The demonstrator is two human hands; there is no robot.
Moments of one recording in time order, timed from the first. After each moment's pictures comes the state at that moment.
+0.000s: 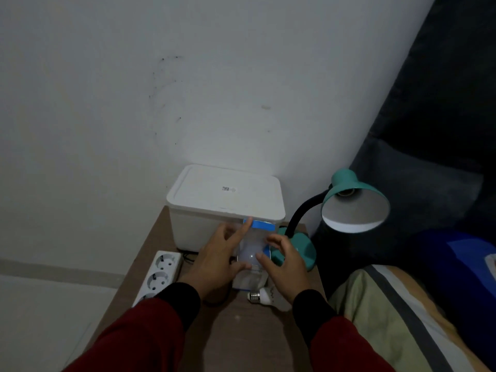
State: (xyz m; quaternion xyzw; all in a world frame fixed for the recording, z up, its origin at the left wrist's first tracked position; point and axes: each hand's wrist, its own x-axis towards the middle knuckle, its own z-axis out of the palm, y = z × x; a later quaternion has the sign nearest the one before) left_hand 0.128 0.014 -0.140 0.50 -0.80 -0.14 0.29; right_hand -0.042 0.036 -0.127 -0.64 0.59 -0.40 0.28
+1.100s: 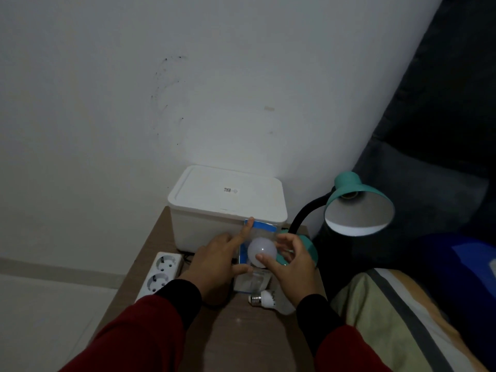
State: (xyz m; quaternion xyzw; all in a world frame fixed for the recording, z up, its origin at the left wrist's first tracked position) left_hand 0.129 0.008 -0.138 0.55 -0.80 -0.12 0.18; right_hand -0.042 0.036 -0.121 -0.57 0.58 -0.48 0.33
